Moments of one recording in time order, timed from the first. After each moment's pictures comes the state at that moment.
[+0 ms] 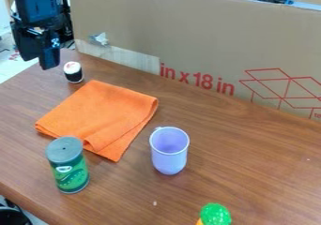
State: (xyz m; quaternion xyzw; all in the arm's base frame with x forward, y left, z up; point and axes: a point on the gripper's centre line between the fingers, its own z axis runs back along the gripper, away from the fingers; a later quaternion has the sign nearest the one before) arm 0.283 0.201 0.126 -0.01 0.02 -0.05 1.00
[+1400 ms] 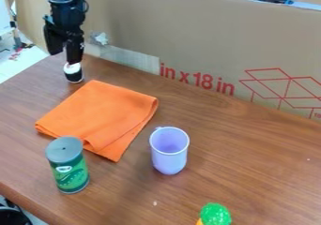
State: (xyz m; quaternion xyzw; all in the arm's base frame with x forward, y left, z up) arm 0.376 0.256 0.082 0.05 0.03 -0.03 1.00
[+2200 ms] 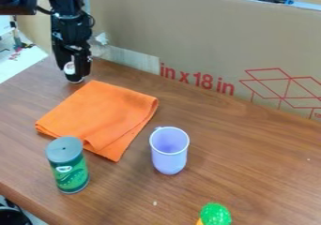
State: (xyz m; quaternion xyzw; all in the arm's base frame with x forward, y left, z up) arm 0.384 0.249 0.049 0.01 0.03 -0.05 1.00
